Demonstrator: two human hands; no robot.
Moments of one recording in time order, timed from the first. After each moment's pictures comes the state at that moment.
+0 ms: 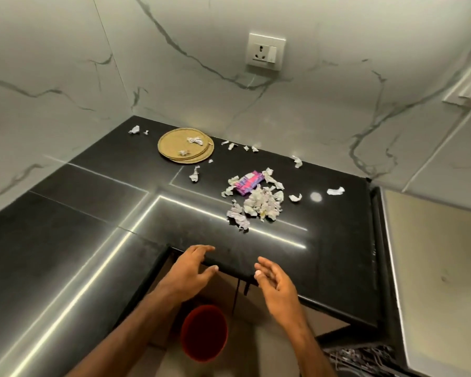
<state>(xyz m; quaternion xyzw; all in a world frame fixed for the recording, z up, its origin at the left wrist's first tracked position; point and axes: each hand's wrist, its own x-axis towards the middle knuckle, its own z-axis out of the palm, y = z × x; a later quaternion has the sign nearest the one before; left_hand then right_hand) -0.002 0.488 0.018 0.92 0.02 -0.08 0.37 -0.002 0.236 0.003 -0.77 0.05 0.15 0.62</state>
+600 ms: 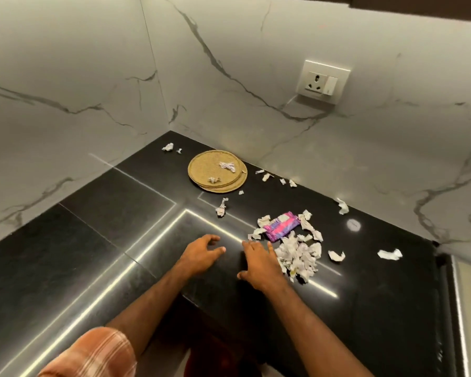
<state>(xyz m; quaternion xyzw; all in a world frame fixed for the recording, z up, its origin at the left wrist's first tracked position) 0.174 0.553 0.022 0.88 0.21 -0.08 0.42 0.234 0.366 0.002 -0.94 -0.28 0.17 0.10</state>
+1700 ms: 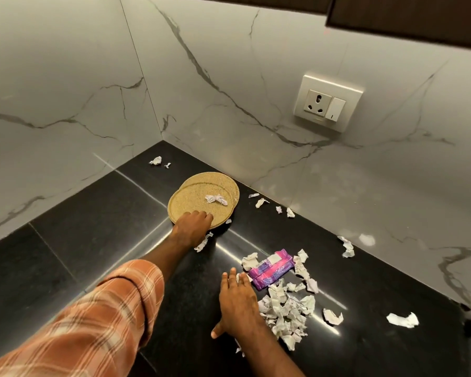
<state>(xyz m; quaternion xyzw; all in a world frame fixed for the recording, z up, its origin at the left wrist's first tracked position) 0.382 0.592 0.014 0.99 0.05 -0.08 -0.12 0.305 0.382 -0.006 -0.88 -0.38 0.26 -0.10</state>
